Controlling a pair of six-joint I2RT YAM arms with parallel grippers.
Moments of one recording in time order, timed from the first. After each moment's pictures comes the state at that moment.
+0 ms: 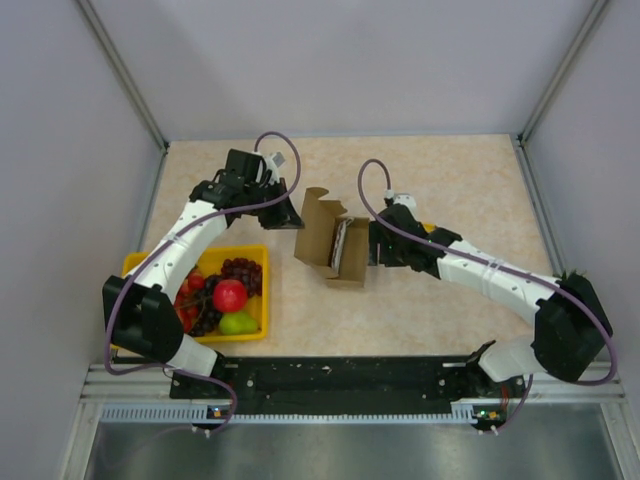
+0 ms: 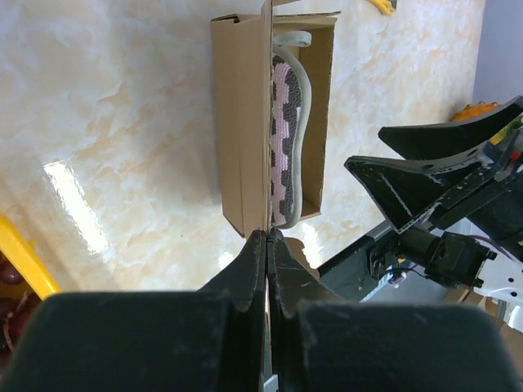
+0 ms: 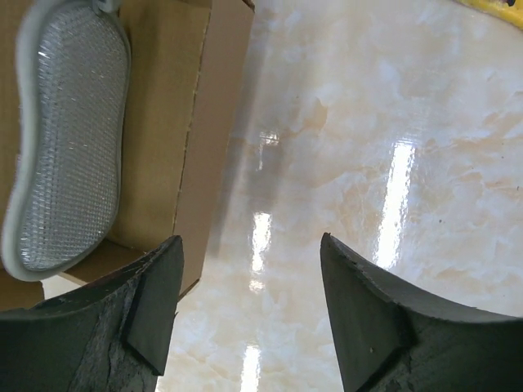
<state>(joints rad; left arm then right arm) -0.33 1.49 1.33 -0.69 0.48 -0.49 0.72 1.39 0.96 -0.48 0.28 0.58</state>
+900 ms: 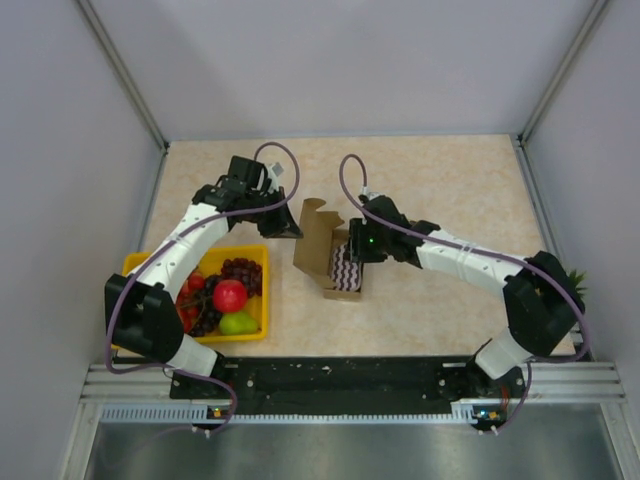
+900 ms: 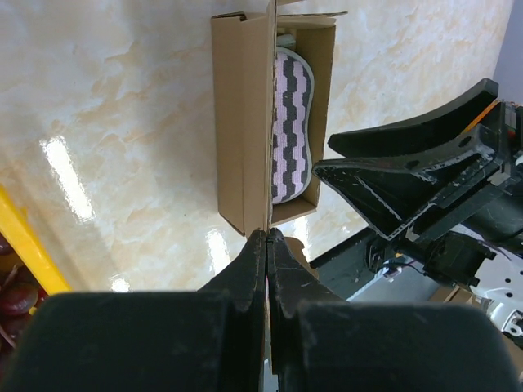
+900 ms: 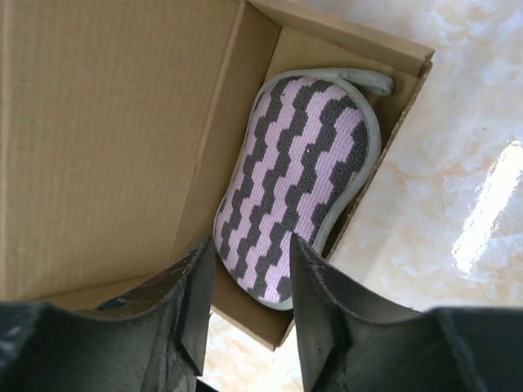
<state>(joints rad) -0.33 1.50 1.29 -0.73 0.47 -0.52 0.72 1.53 1.03 -0.31 -0.03 0.61</state>
